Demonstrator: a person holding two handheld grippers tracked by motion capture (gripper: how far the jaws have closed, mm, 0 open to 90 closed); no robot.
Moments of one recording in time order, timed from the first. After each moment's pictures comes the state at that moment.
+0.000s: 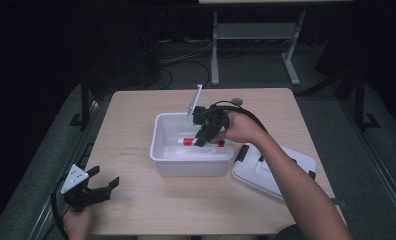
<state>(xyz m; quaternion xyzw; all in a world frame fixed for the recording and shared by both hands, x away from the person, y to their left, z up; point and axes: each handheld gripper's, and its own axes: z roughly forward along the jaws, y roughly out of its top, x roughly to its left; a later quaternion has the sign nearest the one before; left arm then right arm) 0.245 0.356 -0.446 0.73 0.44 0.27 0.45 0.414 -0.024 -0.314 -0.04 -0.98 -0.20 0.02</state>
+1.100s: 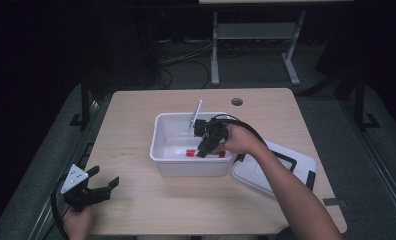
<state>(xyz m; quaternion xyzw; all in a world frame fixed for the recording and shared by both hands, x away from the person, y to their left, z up) 0.245 0.356 -0.446 0.73 0.44 0.27 0.44 0.413 -0.024 -0.360 -0.05 -0.98 -0.19 0.04</state>
